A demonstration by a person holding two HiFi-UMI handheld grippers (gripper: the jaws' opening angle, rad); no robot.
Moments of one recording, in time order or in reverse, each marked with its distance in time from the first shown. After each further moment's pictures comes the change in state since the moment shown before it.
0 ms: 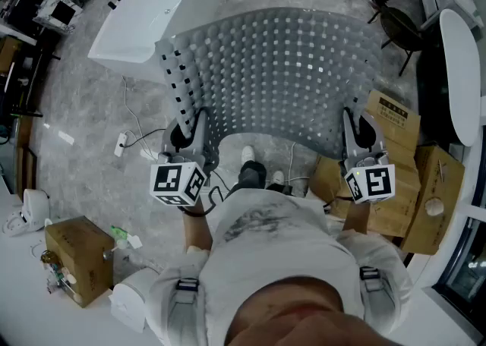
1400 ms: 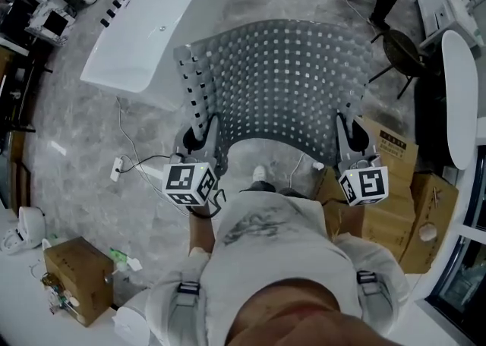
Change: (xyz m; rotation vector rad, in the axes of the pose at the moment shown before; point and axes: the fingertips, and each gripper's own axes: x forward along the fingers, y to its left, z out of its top) left arm 0.156 0.079 0.010 -0.053 0.039 -0.046; right arm 0.171 -0.032 0.001 -0.004 0.050 -0.018
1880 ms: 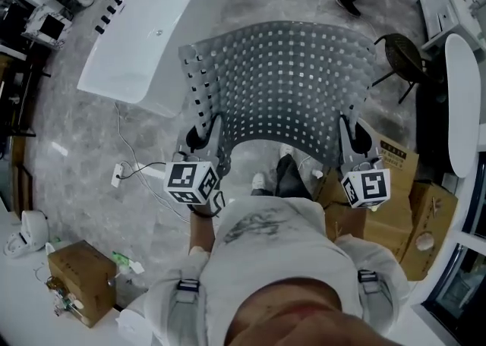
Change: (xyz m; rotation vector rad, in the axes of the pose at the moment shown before) left arm 0.087 0.001 0.015 -0.013 0.033 -0.020; right arm 0.057 -0.063 -0.005 0.005 0.025 -0.004
